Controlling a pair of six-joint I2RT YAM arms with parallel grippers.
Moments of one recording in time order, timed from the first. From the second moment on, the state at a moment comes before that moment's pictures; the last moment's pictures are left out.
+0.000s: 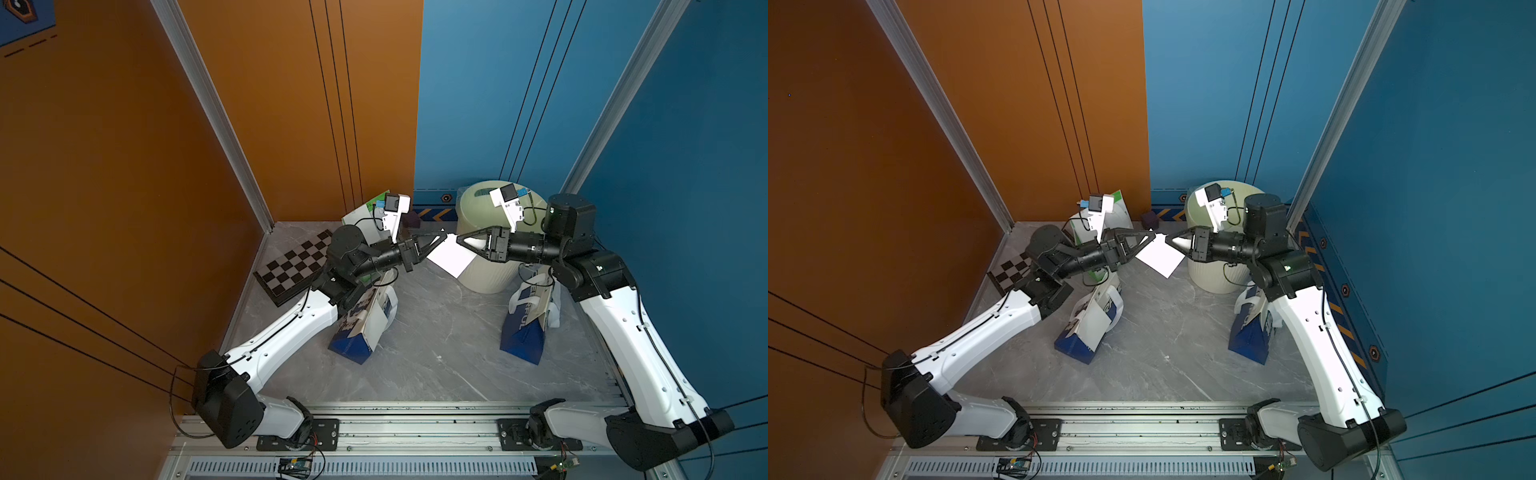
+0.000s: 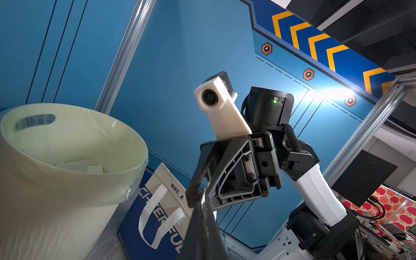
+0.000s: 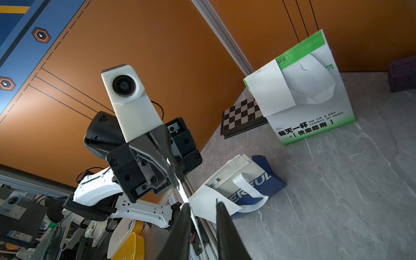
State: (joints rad) left arm -0.63 1.39 1.24 0.45 0.67 -0.72; right arm 0.30 1.27 1.60 -0.66 -0.84 0.50
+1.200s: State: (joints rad) left arm -0.49 1.35 1.44 -0.32 0.99 0.01; right arm 0.48 1.37 1.78 -1.11 -0.64 -0.21
